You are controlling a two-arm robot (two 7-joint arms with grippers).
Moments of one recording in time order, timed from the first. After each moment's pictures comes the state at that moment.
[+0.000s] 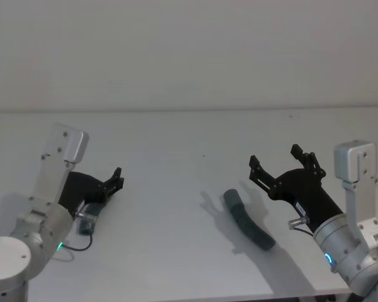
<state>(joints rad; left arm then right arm) -0.20 0.31 0.41 -1.72 -0.22 0.38 0.09 -0.01 0.34 -0.23 -1.77 0.29 0.03 0.07</state>
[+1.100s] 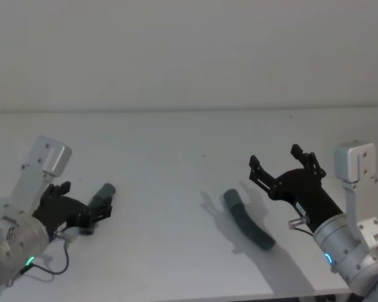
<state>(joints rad) -0.17 0.40 0.35 -1.75 -0.31 0.53 -0.10 -0.01 0.34 -0.23 -1.77 0.29 0.03 0.07</state>
